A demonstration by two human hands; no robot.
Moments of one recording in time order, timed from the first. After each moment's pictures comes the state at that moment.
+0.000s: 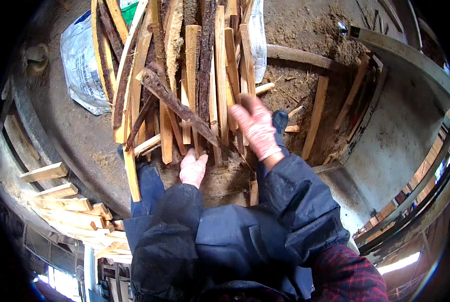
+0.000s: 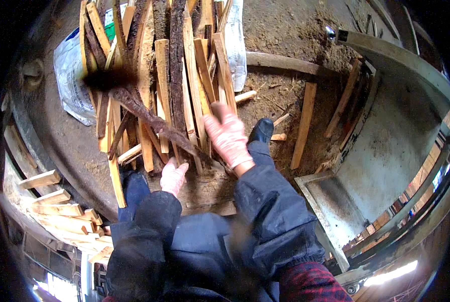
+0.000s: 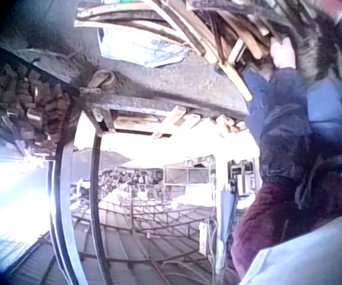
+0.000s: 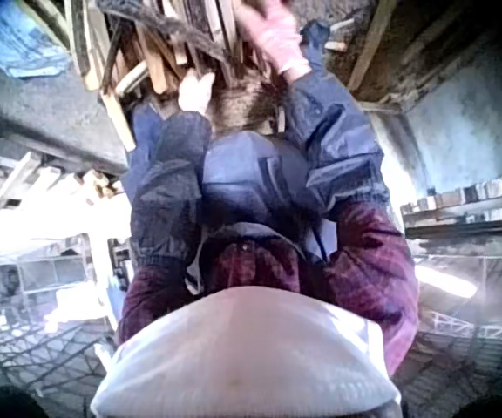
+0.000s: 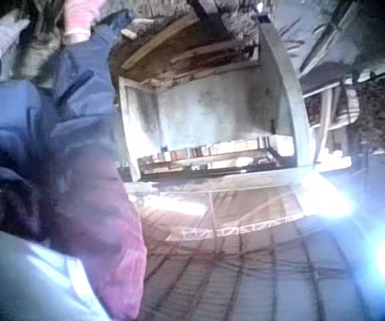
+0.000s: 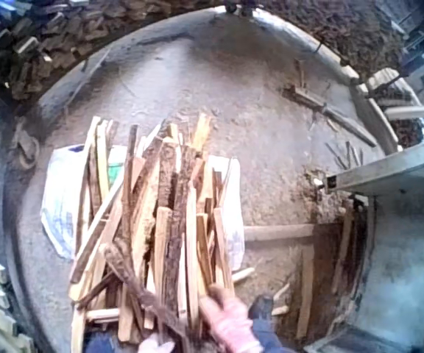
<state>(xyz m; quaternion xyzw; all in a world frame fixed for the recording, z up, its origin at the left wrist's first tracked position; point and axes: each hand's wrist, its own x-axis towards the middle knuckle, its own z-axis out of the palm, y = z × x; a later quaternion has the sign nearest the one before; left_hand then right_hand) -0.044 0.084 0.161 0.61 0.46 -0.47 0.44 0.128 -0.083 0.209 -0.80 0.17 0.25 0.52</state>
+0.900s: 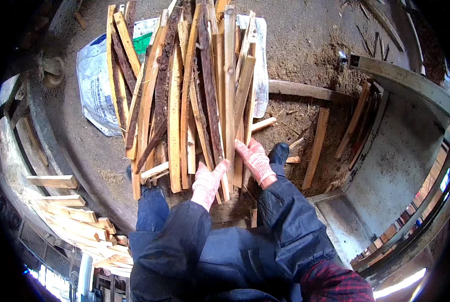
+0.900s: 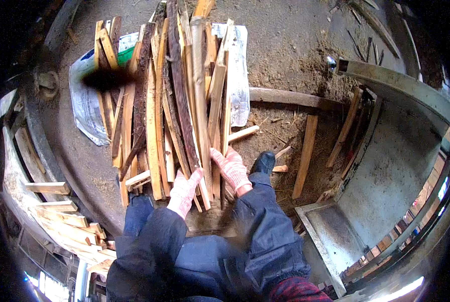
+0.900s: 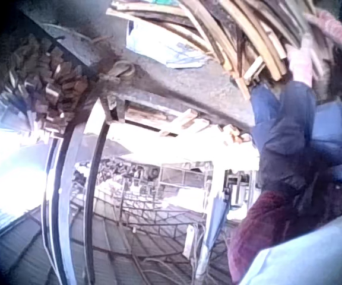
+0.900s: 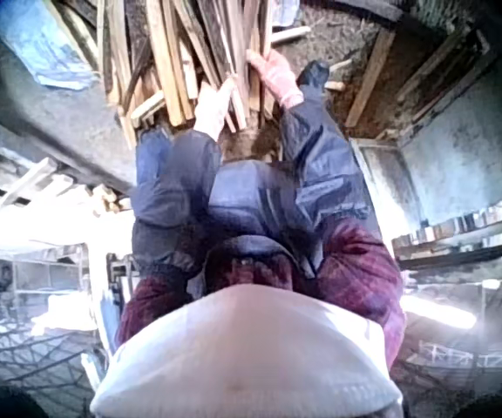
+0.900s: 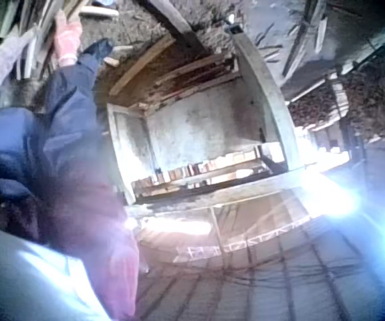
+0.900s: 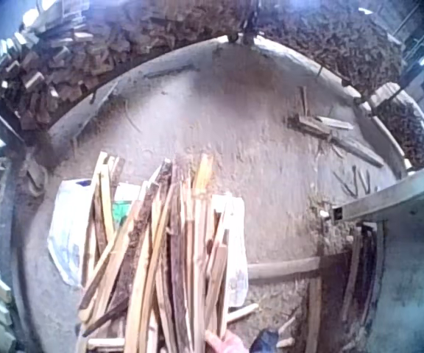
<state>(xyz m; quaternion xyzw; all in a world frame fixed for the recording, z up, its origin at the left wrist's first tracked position) 0.072 0.058 0.212 0.55 0.49 -0.39 0.55 0.133 -0.100 0.184 -0.72 0.27 0.40 0.50</state>
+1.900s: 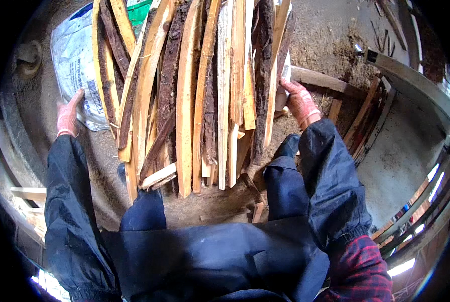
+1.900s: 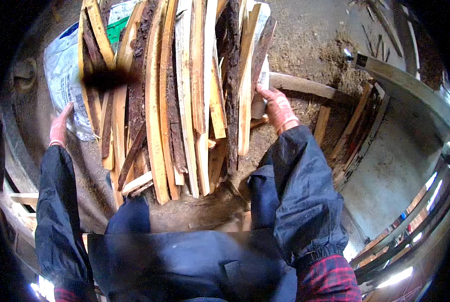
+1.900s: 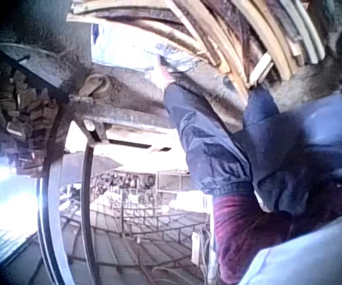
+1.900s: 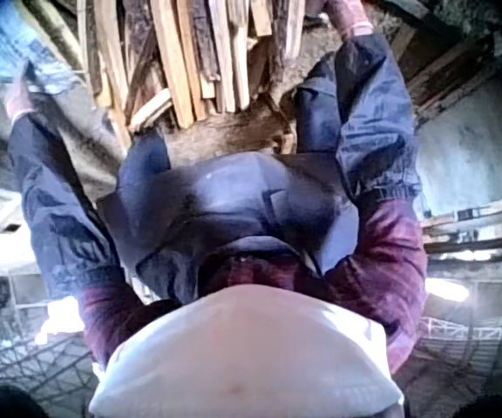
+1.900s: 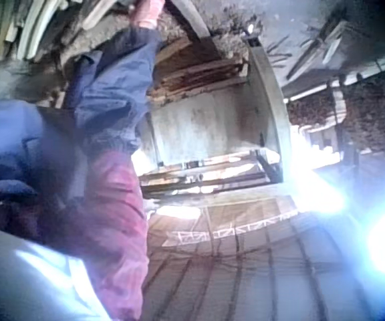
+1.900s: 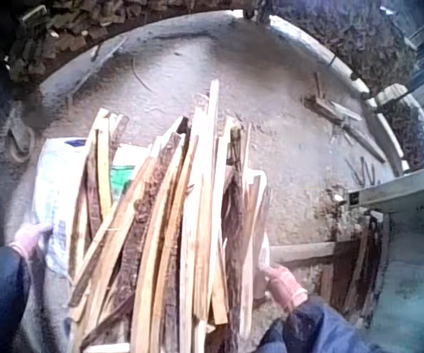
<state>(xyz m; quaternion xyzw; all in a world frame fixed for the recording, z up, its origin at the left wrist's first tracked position) 0.147 0.491 0.046 0.79 0.43 -0.14 0.42 0.254 -0.155 0.097 -0.63 0.36 0.35 0.59</state>
